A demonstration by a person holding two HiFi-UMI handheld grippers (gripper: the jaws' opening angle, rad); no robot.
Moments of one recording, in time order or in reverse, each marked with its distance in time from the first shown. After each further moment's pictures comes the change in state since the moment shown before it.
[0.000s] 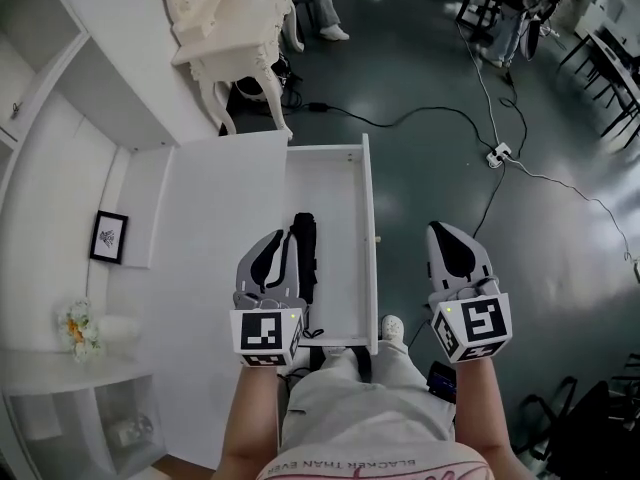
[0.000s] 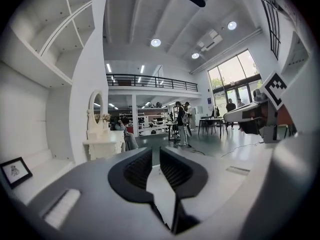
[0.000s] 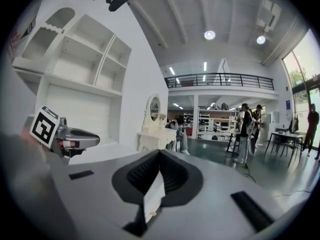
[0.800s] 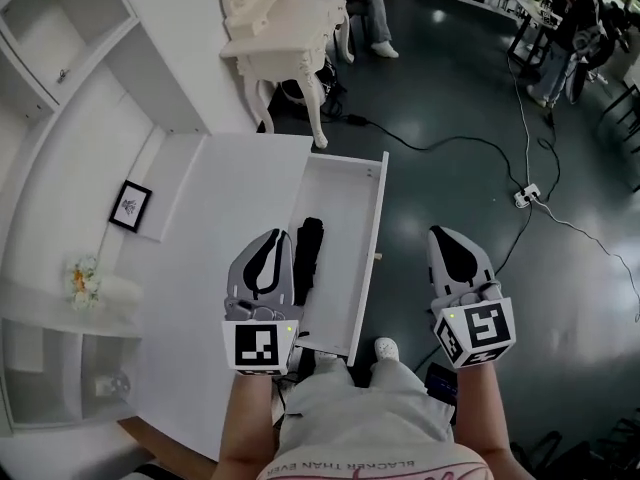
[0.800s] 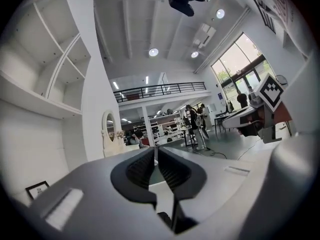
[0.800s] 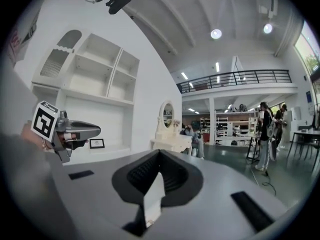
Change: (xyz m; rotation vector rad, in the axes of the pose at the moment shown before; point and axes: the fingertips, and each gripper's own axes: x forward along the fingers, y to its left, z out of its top) left arm -0.022 -0.024 0.061 0.123 -0.082 0.217; right arm 0.012 -0.028 0.017 -0.006 -0.090 0.217
